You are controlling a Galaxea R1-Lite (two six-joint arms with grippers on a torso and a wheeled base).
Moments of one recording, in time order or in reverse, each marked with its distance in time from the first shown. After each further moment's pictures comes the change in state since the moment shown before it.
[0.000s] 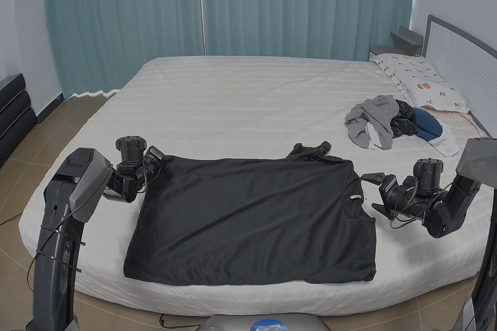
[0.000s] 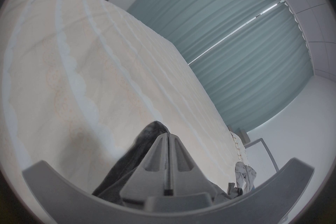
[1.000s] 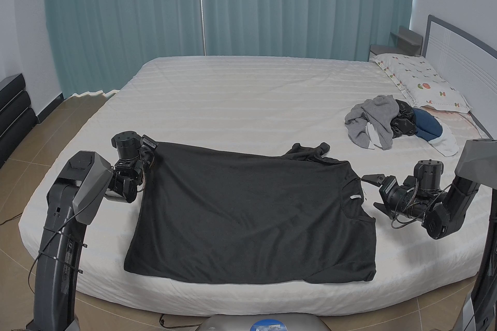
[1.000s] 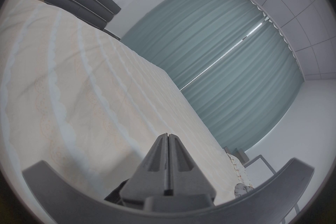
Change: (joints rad) left arm 0.012 0.044 -0.063 -0.182 0.135 0.033; right arm -0.016 0.028 0.005 -0.029 -0.015 -0.098
